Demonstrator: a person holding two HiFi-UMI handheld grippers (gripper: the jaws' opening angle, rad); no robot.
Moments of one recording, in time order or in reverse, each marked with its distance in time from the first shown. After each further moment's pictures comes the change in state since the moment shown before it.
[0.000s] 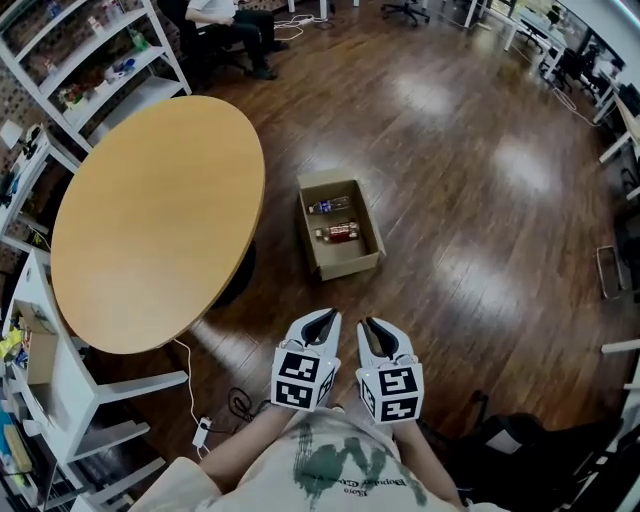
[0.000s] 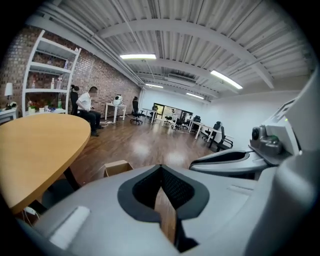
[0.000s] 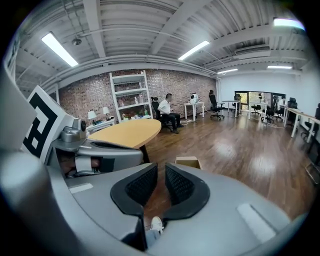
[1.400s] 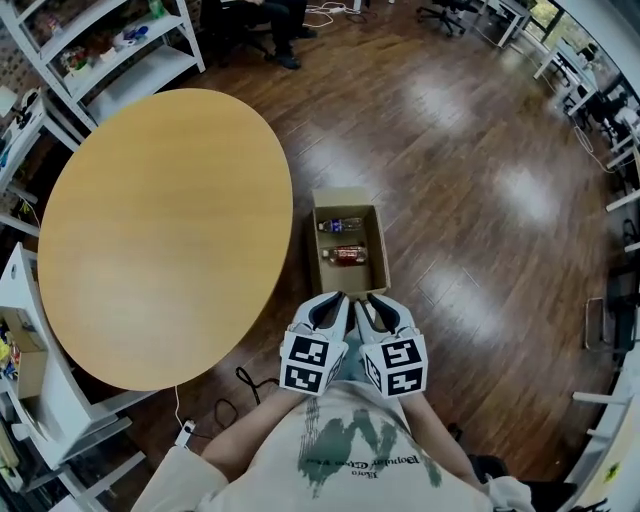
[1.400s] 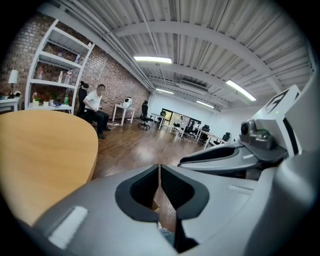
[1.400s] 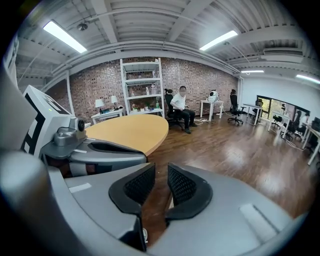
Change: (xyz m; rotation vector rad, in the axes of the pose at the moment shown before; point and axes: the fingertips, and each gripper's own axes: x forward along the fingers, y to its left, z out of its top) left arm 0.110 0.146 0.104 -0.093 -0.062 0.047; right arm 0.190 -0.017 0.130 -0.177 0.092 0.116
